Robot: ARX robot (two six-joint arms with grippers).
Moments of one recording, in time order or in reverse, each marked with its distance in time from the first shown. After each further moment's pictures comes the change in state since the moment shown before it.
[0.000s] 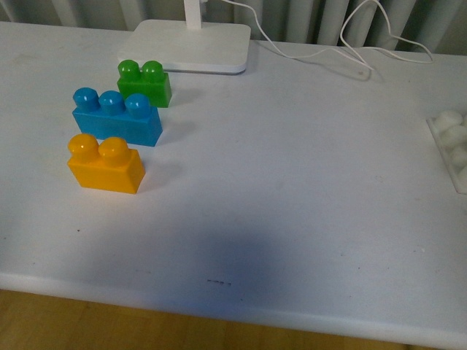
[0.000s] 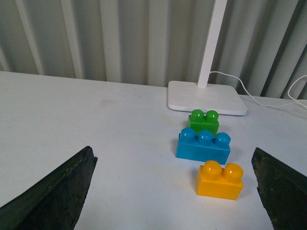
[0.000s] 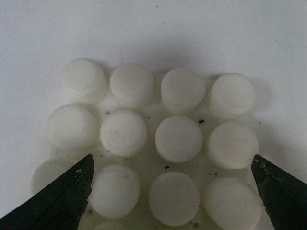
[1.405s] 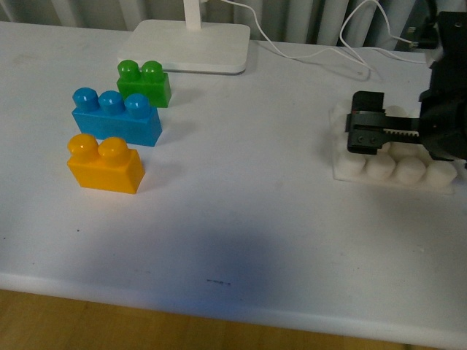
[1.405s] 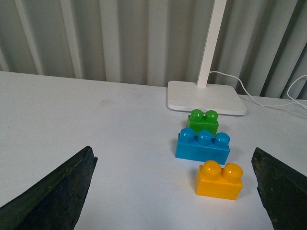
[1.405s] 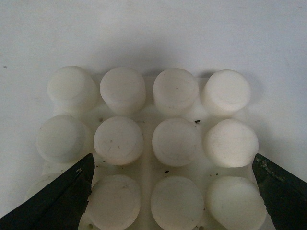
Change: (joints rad) left arm 0.000 0.000 0.000 0.000 0.000 0.000; right arm 0.516 0.077 0.098 -0.070 0.450 0.443
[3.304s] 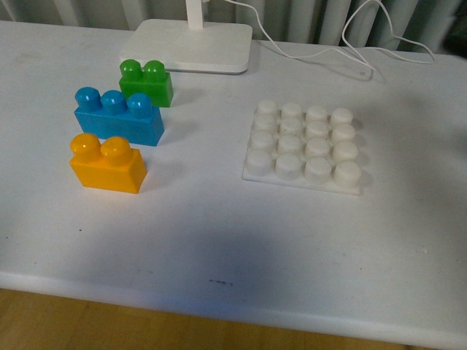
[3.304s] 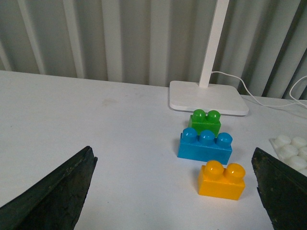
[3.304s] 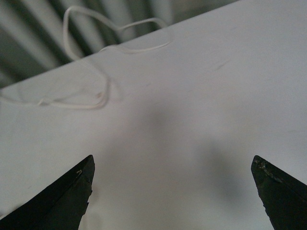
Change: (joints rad) left arm 0.000 0.000 0.000 0.000 0.000 0.000; right arm -0.168 -0.314 -0.089 0.024 0.069 0.157
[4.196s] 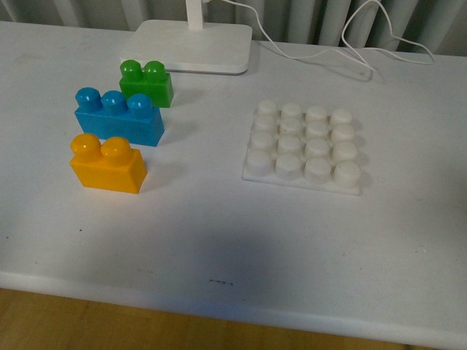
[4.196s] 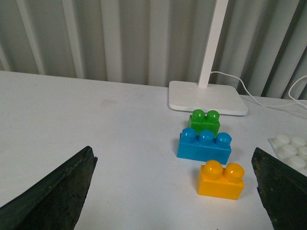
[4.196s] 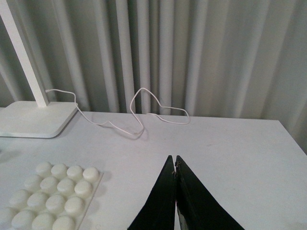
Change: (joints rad) left arm 0.000 0.000 0.000 0.000 0.001 0.000; right arm -0.135 -0.939 -0.597 0.177 -0.337 -0.439
